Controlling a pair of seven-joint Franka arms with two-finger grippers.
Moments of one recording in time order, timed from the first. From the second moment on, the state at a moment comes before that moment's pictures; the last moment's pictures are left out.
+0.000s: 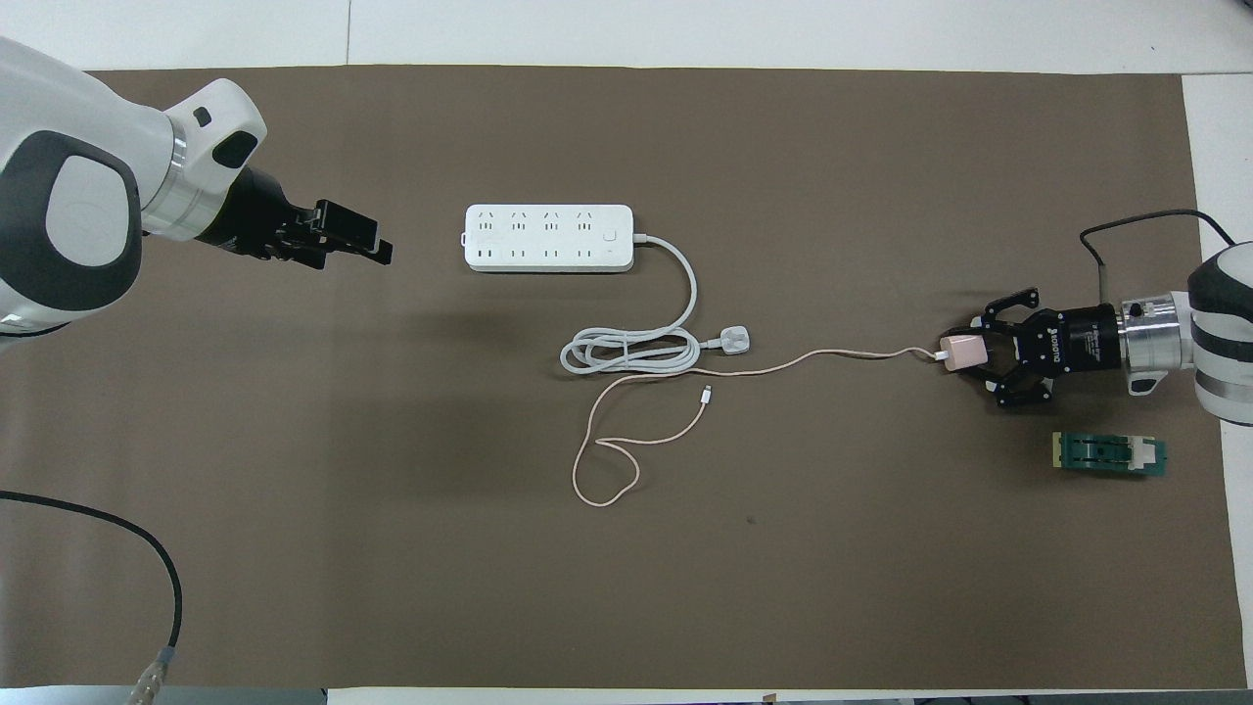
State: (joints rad) left arm -0.28 0.30 0.17 -1.60 -0.51 1.79 0.18; right arm -0.39 0.52 -0.01 -1.91 0.89 1.75 0.38
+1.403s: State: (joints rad) left arm -0.14 0.59 0.08 -1.64 -1.66 1.52 0.60; right arm 0.10 0.45 0.02 -1.62 0.93 1.89 1.09
